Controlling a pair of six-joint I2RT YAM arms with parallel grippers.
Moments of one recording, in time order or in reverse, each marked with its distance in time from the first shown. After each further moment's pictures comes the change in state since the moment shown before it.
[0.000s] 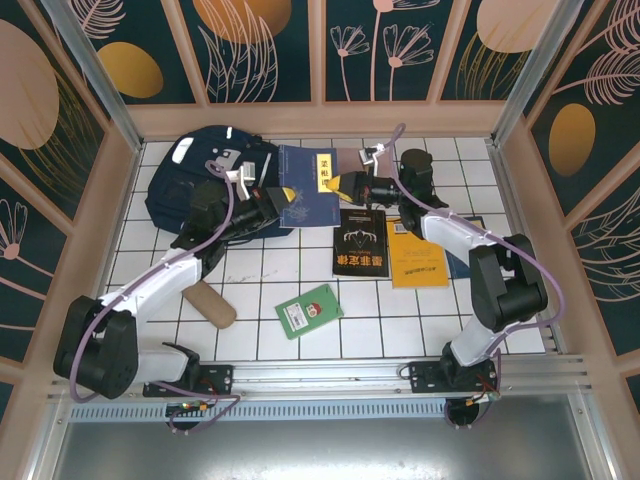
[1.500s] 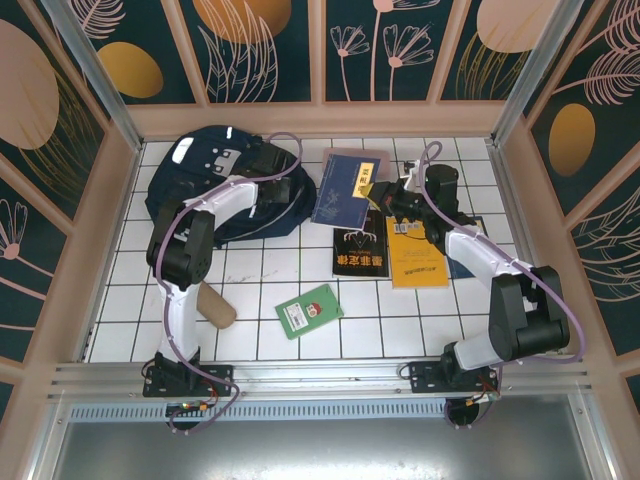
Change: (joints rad) left arm -0.014 0.787 0.809 -0.835 -0.768 0.749; right arm -0.120 -0.203 -0.166 -0.271 0.299 -0.103
